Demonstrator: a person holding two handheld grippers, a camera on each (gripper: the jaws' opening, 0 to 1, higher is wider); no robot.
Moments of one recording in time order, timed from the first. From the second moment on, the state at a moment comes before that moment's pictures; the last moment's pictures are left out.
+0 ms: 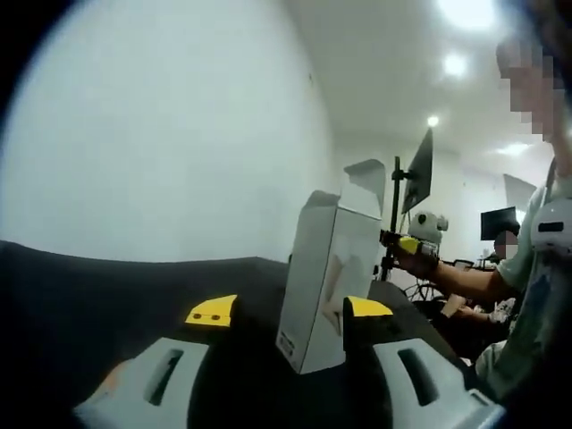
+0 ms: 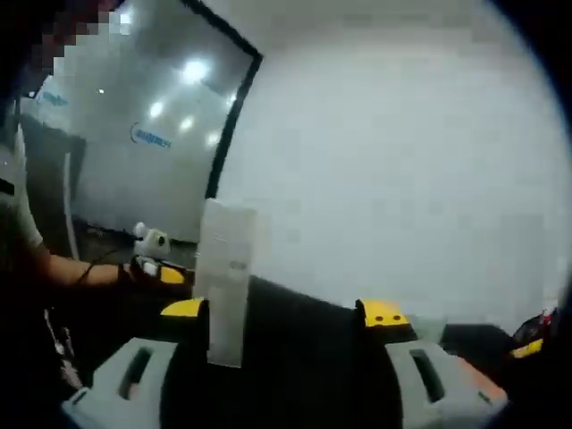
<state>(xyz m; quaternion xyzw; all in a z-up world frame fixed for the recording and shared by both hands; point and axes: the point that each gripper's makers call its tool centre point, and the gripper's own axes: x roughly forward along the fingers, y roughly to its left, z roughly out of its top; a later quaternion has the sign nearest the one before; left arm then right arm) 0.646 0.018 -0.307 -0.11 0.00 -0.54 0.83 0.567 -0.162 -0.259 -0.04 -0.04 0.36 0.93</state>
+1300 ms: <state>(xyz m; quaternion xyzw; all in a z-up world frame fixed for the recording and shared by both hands) 0.601 -0.003 -0.270 -0.15 -0.03 -0.63 0.76 0.597 -0.067 -0.321 0.06 0.03 0.55 0.83</state>
